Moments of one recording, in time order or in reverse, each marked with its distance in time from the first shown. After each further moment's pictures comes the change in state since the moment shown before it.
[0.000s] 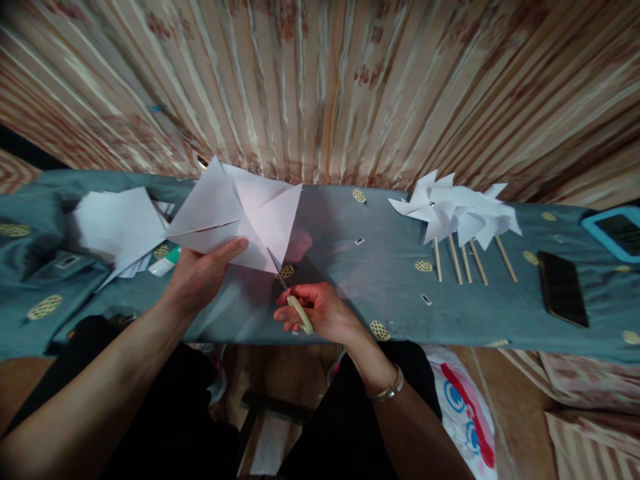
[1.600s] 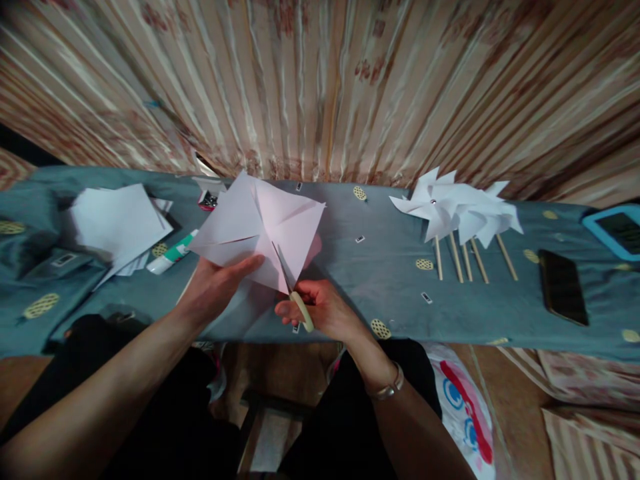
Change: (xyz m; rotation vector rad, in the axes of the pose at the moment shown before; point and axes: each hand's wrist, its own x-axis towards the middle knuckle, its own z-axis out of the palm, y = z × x) left_hand -0.021 0.001 0.010 -0.012 -0.146 -0.078; right_hand 0.001 0.006 -0.006 -0.144 0.012 -0.061
